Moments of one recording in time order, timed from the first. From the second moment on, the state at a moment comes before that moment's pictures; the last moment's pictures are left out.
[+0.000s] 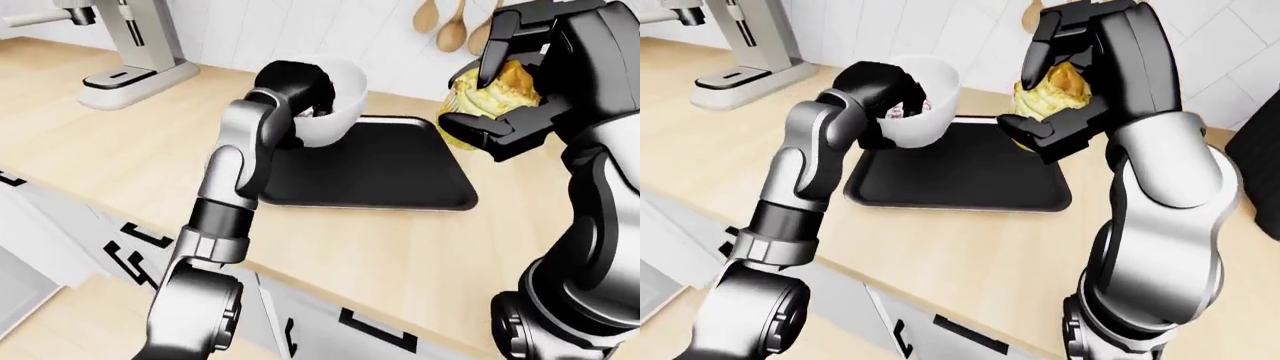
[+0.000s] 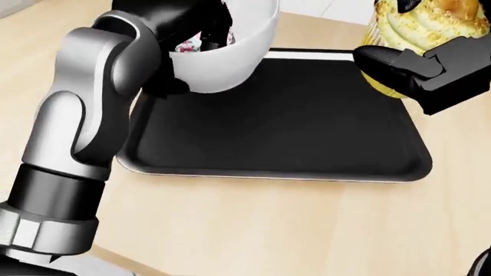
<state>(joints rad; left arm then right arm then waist) -1.07 0.17 -0.07 0.41 1.17 -0.05 -0.53 -0.85 -0.36 -0.12 -0.74 -0.42 1.20 0.46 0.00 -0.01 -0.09</state>
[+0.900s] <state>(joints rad) -1.01 0.14 -0.07 0.56 1.23 -0.14 -0.46 -0.82 -0.37 -0.12 -0.75 -0.41 1.18 0.46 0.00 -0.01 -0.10</state>
